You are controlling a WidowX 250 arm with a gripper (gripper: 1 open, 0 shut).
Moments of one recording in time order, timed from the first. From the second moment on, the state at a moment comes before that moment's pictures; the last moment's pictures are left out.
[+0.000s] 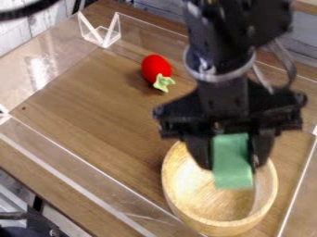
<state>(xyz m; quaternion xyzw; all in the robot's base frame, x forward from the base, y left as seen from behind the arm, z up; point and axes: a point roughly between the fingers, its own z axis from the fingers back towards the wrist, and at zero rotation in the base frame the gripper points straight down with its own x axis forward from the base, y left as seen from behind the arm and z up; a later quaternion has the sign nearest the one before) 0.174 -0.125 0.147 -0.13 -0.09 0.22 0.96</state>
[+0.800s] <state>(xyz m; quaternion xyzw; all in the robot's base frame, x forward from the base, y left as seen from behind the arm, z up) 0.185 -0.105 0.139 -0.11 -0.10 0.12 0.98</state>
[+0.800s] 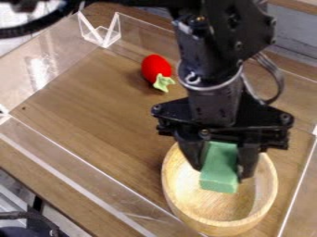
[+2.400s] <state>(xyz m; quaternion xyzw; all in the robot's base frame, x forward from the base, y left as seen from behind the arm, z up) 0.204 -0.091 0.116 -0.11 -0.09 0.14 0.98</state>
